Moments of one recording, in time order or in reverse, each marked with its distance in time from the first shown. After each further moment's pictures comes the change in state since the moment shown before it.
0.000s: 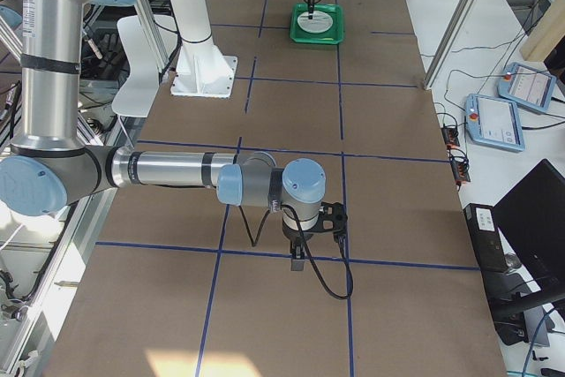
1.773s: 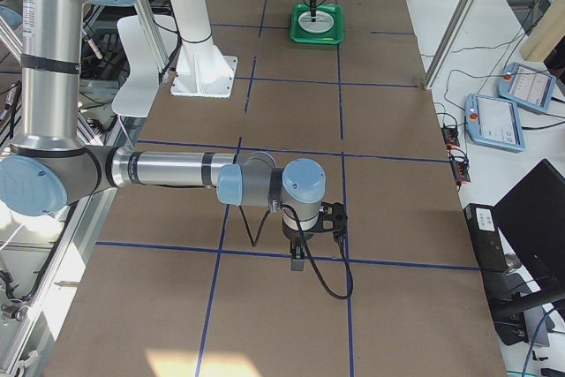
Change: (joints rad) left arm 0.094 -0.023 0.029 -0.001 0.120 -0.040; right arm 0.000 0.000 0.000 0.000 0.000 0.000
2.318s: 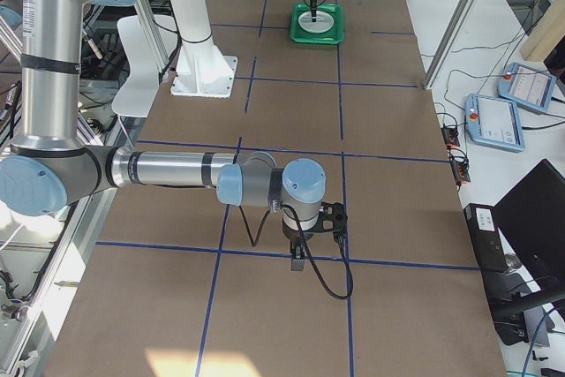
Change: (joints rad) left arm 0.000 -0.005 -0.001 -0.003 0.014 0.000; right arm 0.000 0.000 0.000 0.000 0.000 0.000
